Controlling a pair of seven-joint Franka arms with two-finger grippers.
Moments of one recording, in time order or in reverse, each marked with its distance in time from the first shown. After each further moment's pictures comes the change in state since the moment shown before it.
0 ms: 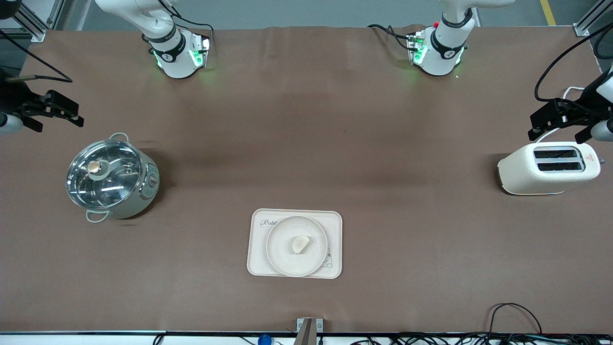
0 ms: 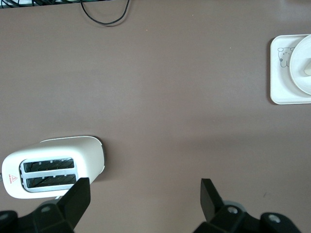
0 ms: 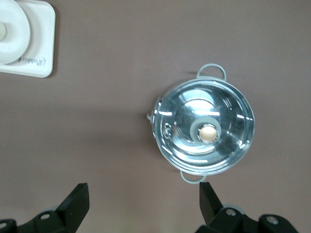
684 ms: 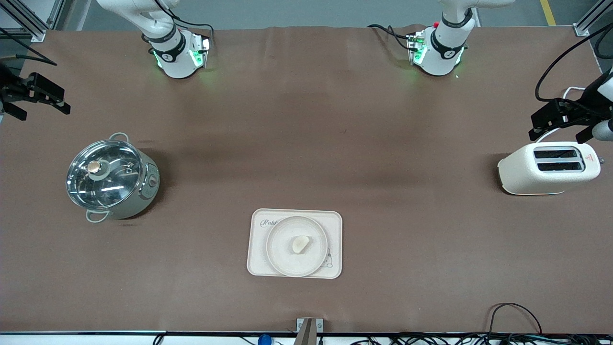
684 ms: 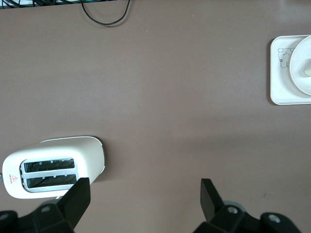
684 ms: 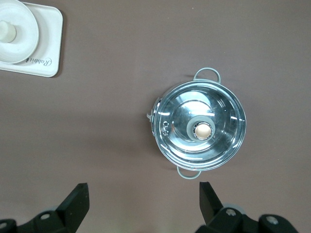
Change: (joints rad) left arm 0.001 0.000 0.000 0.002 0.000 0.000 0.000; right arm -0.081 -0.024 0.099 0.056 -0.002 -0.037 -0.004
